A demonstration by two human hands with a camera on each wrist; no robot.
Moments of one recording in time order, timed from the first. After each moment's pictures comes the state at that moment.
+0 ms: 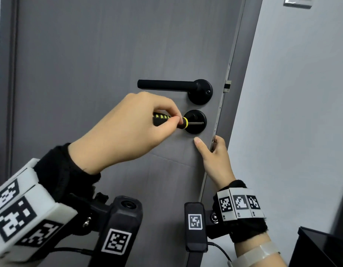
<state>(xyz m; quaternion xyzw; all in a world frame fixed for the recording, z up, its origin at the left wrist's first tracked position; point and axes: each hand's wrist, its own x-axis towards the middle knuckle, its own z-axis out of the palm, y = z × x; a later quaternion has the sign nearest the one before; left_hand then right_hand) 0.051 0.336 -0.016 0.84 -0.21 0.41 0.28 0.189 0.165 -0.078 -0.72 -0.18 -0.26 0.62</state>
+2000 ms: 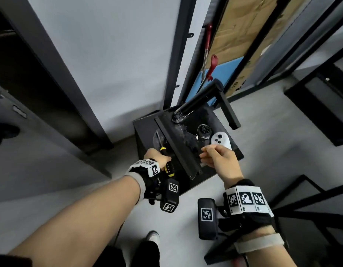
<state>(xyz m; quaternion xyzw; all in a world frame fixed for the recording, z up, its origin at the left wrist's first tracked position) 0.029 0.003 -0.088 0.81 0.06 -0.43 0.40 -0.103 -0.111 0.055 -0.65 0.44 -0.08 0.62</state>
